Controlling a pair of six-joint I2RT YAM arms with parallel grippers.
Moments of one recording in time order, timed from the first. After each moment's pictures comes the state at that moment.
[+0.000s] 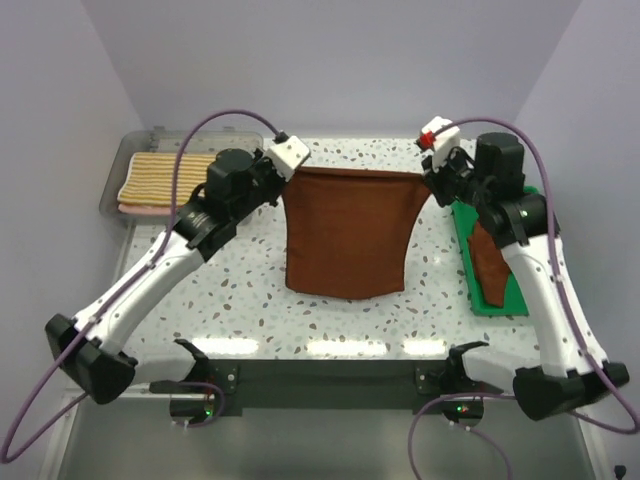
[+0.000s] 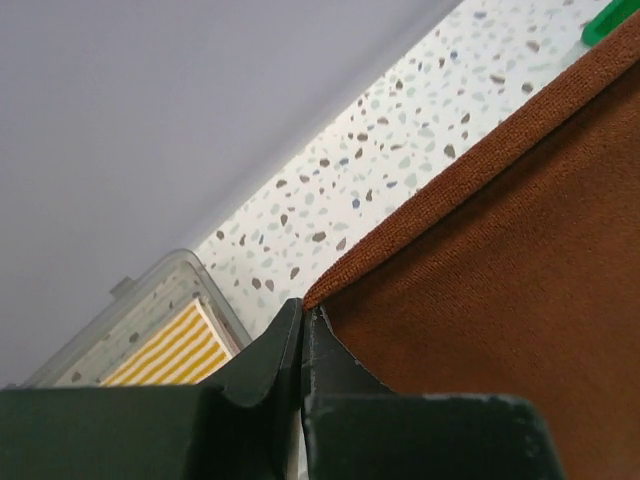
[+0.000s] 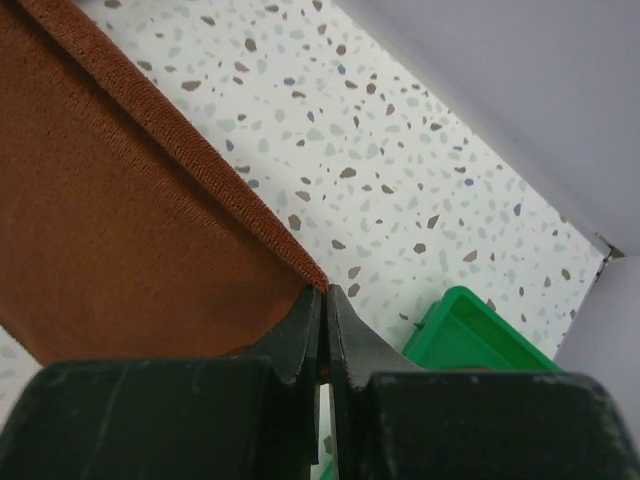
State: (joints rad) left arm -0.61 1.19 1.28 -0.28 -0.05 0.36; right arm 0.24 1.13 1.46 -0.77 -0.24 -0.43
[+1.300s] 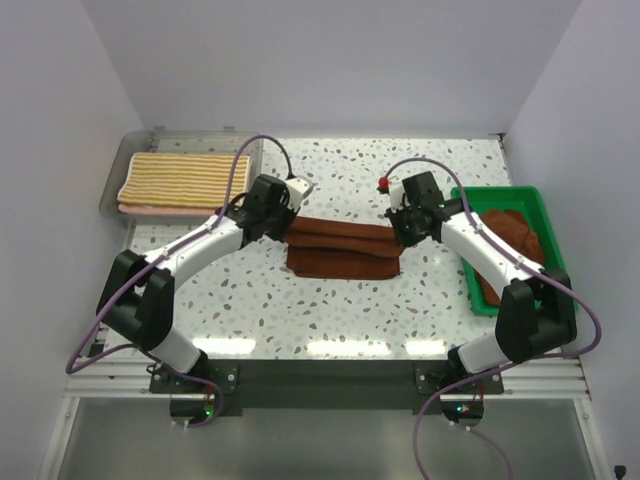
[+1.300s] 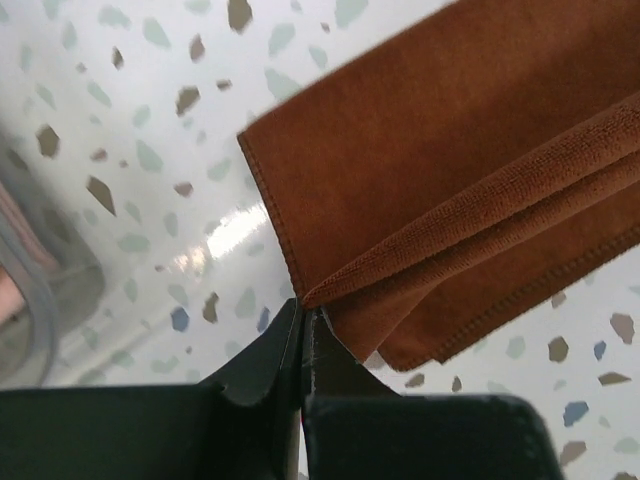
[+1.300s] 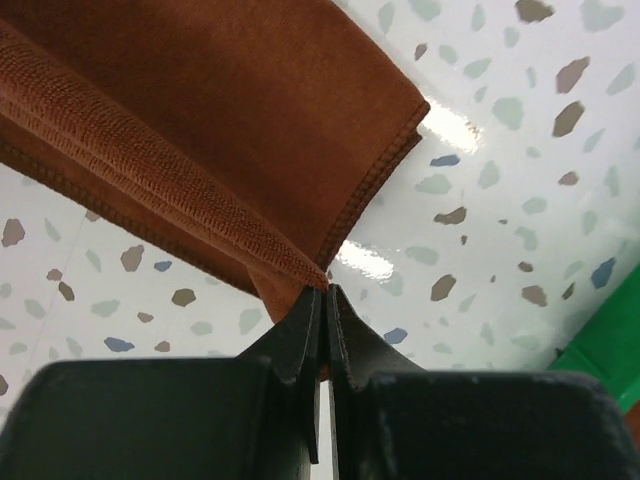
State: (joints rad) left arm -0.52 1.58 1.12 -0.33 -0.01 0.13; right arm 0.33 1.48 1.11 -0.65 -0.06 -0.16
